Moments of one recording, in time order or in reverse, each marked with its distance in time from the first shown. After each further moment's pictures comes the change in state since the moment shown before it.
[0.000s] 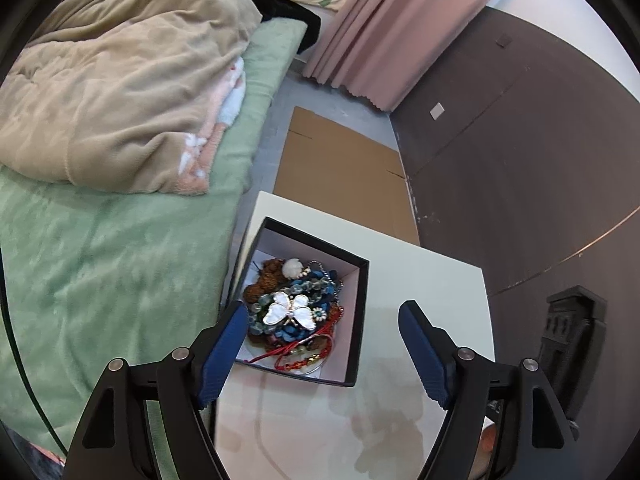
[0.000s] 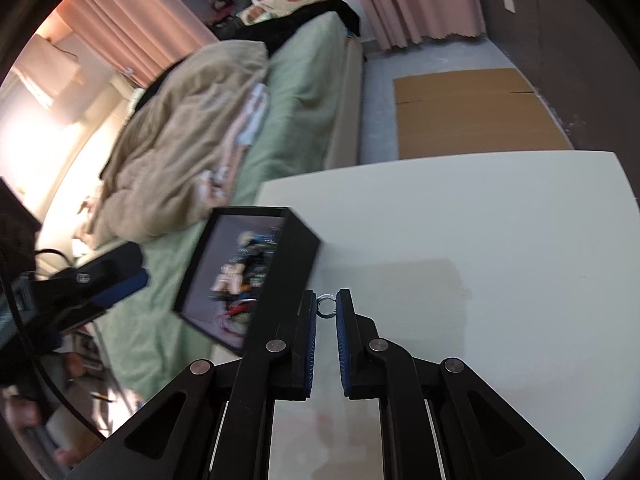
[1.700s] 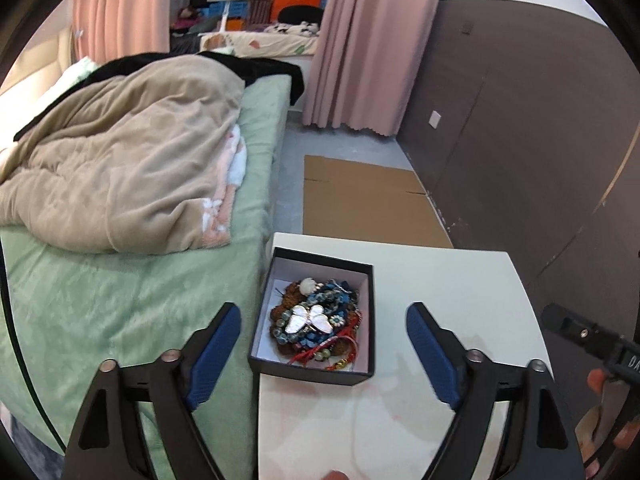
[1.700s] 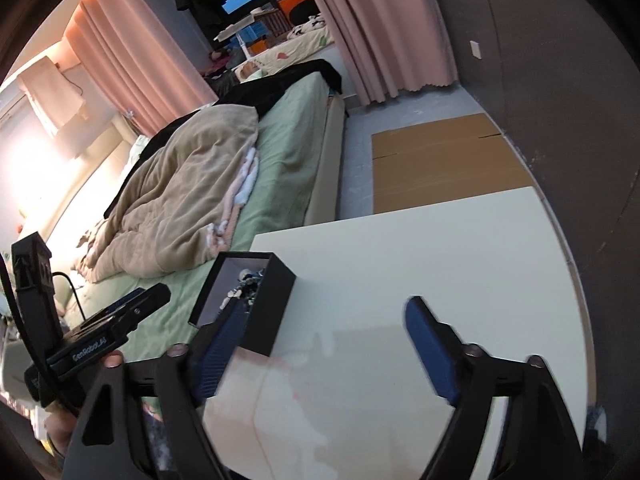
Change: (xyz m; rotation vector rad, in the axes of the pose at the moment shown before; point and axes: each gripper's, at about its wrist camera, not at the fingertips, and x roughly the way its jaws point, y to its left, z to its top) left arm -0.027 -0.042 -0.034 0.258 -0.181 0.169; right arm -0.100 -0.022 -0.017 0.012 -0.202 -0.069
